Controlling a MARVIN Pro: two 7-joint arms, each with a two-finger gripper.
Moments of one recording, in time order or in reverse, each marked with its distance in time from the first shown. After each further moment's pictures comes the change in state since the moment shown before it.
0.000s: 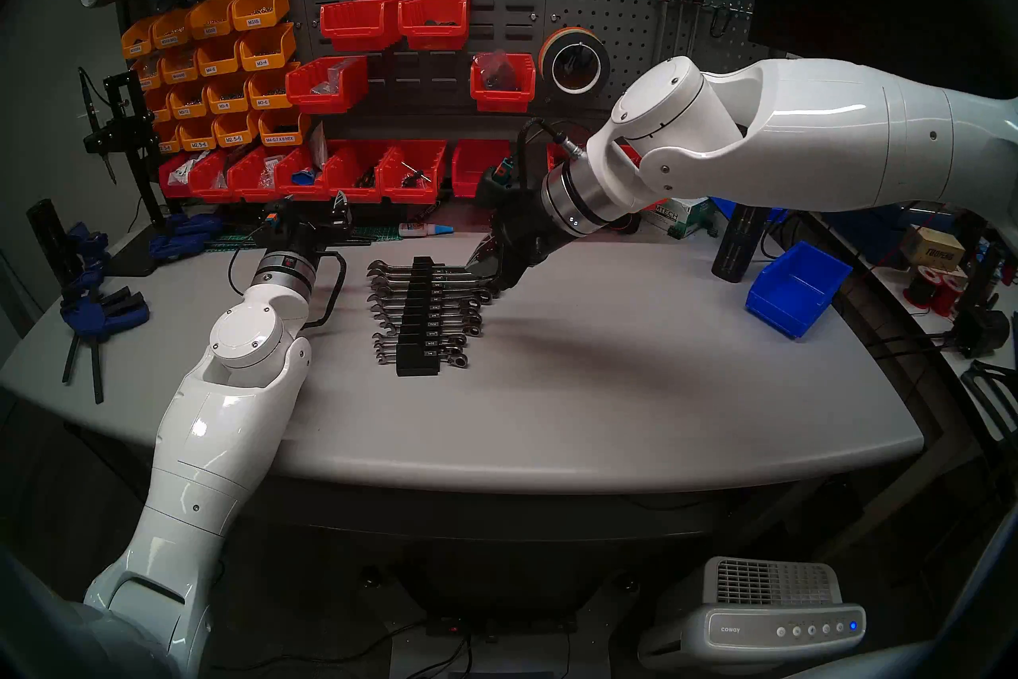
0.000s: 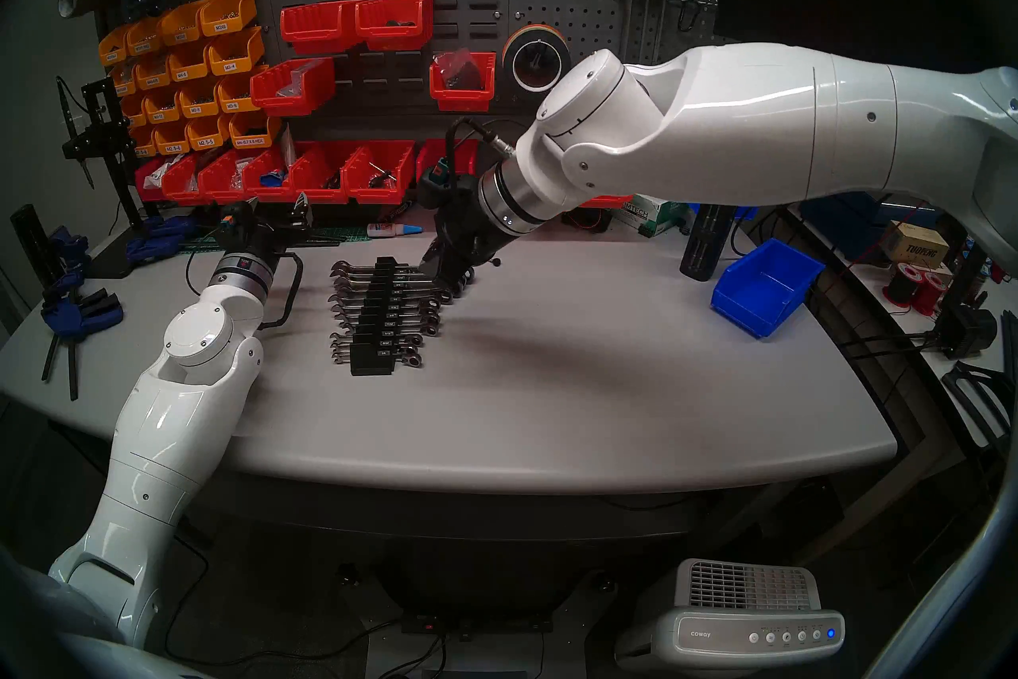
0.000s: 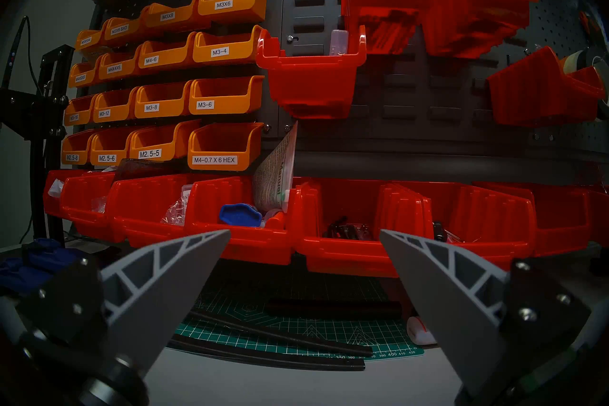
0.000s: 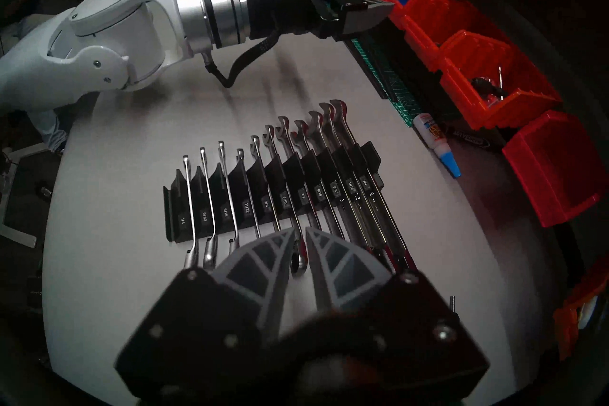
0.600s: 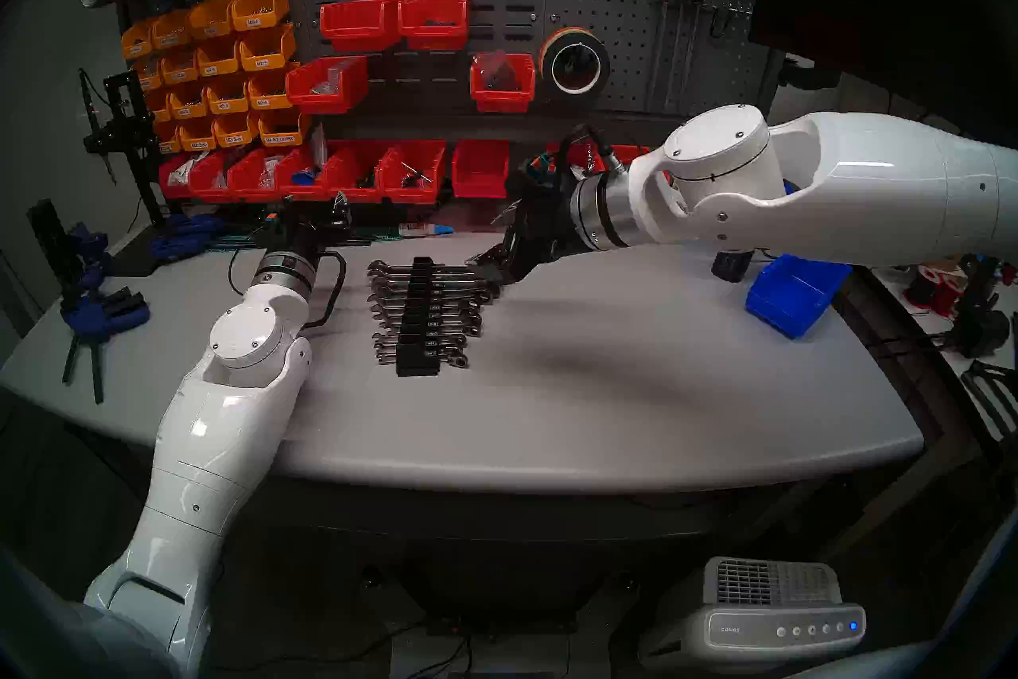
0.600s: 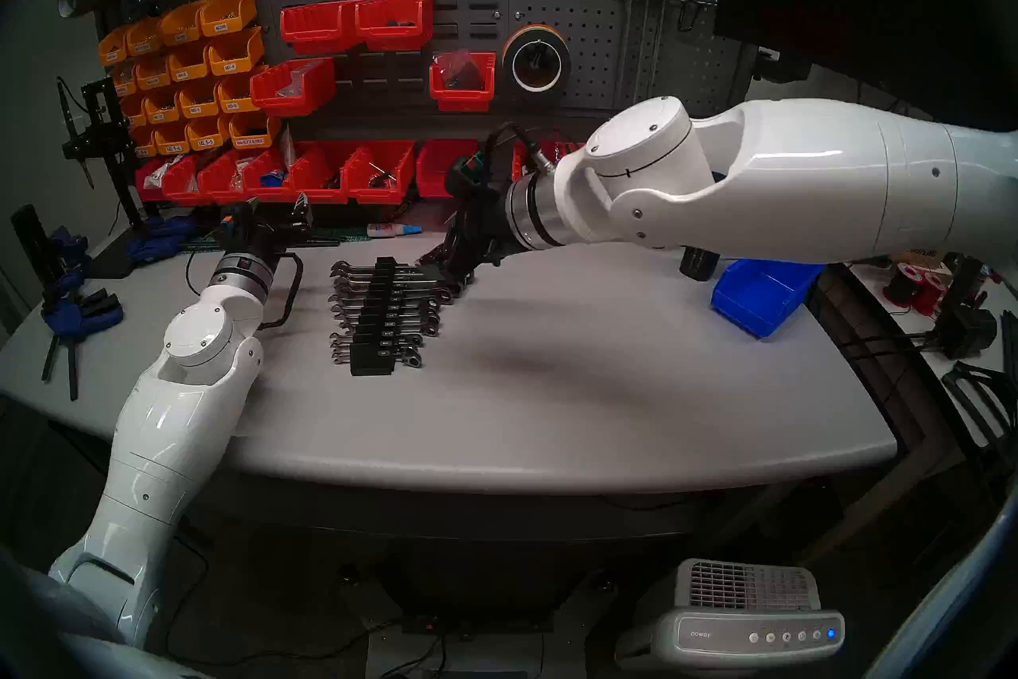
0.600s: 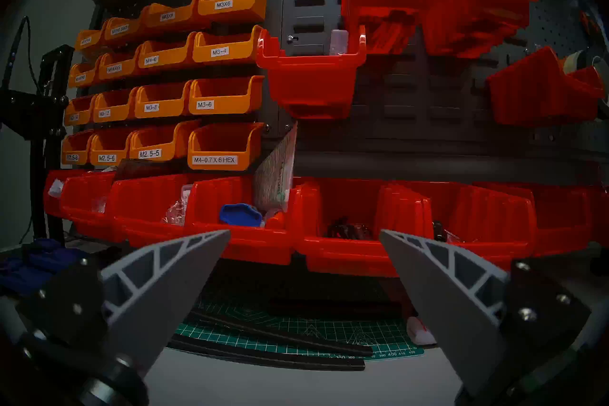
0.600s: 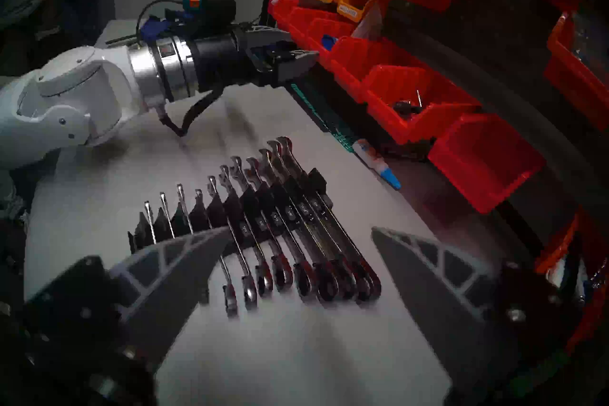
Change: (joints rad) left arm 0.000 0.000 0.000 0.000 0.000 0.000 0.000; right arm -0.010 0.163 -0.036 -0.194 0.055 -0.165 -0.295
